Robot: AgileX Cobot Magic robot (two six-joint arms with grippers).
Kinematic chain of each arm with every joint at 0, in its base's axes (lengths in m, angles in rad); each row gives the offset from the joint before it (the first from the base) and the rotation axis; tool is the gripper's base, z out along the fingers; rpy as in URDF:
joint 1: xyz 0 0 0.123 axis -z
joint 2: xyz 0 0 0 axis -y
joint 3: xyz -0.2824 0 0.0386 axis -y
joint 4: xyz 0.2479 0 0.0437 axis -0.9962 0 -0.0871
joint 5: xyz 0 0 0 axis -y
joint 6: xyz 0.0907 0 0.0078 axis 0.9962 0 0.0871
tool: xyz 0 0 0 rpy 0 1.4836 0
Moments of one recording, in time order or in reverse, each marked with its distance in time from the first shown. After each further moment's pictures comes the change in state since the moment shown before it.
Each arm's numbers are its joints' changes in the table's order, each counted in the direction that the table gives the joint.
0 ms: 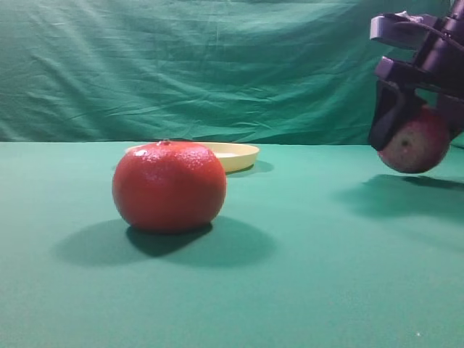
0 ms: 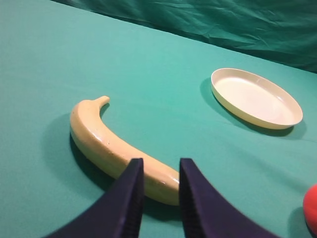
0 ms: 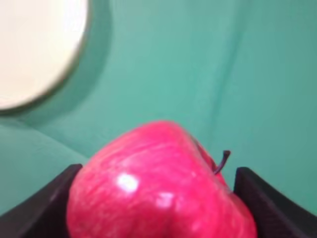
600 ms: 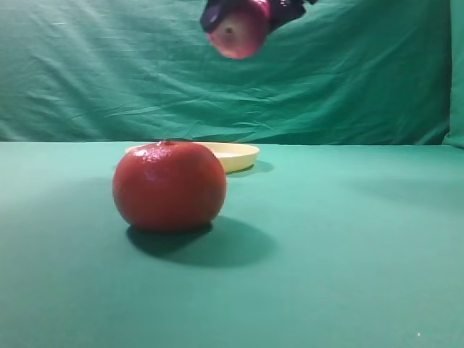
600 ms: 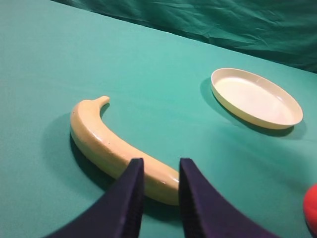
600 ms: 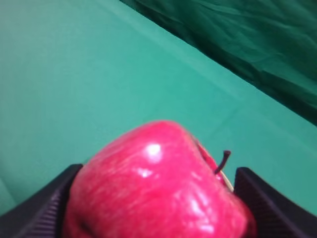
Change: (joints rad) left arm 0.000 0.000 0.000 0.000 0.000 0.000; right arm -0.325 -0.124 0.110 -0.053 0.446 -0.132
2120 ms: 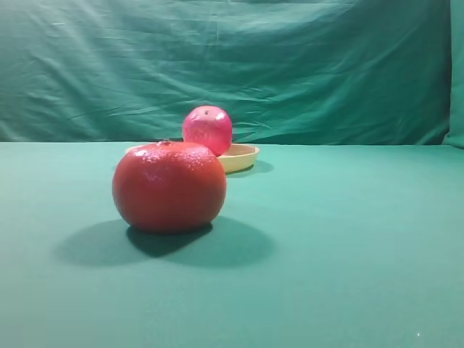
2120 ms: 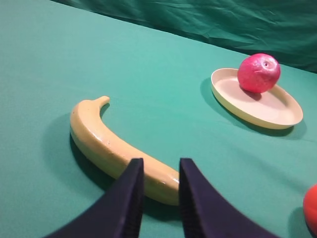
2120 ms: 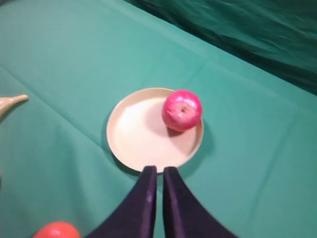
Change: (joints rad) left arm 0.000 0.000 0.000 0.000 0.000 0.000; right arm 0.135 0.728 -0.138 0.424 -0.609 0.595
